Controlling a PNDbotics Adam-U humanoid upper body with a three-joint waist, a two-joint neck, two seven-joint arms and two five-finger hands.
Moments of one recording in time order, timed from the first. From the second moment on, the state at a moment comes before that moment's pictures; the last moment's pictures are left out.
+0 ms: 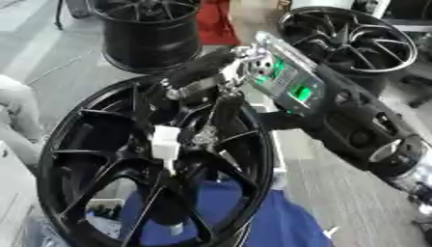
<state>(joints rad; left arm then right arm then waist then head) -0.14 0.11 0.21 -1.84 -0.12 -0.05 -0.09 -0.98 -0.38 0.62 -1.50 0.31 -0.29 0.88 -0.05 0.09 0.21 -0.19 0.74</state>
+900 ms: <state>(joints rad) -0.14 0.11 0.21 -1.84 -0.12 -0.05 -0.09 -0.97 -0.34 0.65 -1.43 0.35 -0.32 0.86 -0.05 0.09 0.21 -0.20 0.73</state>
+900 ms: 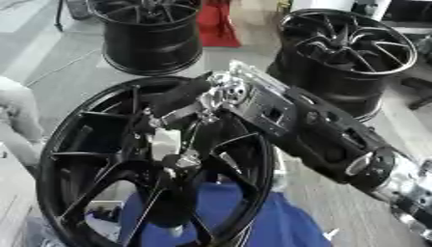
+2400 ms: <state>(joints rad) -0.14 0.11 0.21 -1.84 -0.12 -0.05 -0.09 -0.94 -0.38 0.63 -1.39 0.37 -0.31 0.86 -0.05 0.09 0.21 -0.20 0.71</state>
